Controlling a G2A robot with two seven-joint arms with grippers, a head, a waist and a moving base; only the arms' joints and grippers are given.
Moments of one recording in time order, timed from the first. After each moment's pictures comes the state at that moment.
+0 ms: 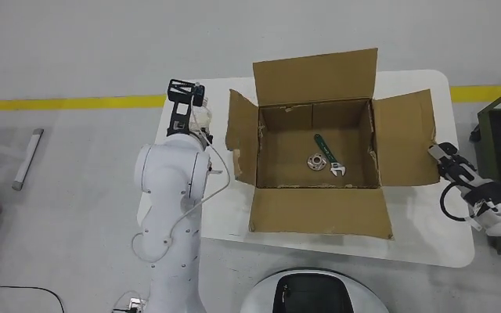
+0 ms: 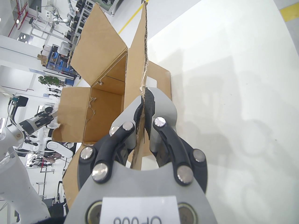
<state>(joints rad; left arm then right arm) 0.74 -1.57 -1.34 -1.85 1.81 -0.13 -1.47 -1.66 -1.14 1.94 -2.15 -0.24 0.12 0.52</state>
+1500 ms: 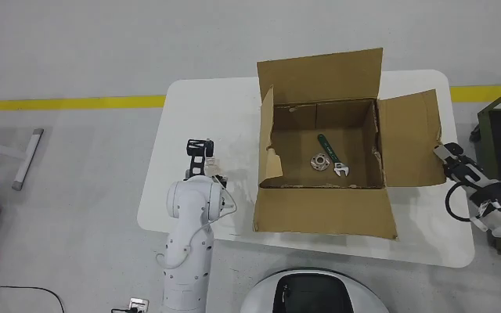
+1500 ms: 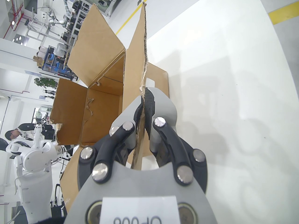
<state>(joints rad) 0.97 -1.57 -1.37 -1.71 1.78 0.02 -1.39 -1.67 -1.13 1.95 -2.16 -0.24 0.13 0.52</state>
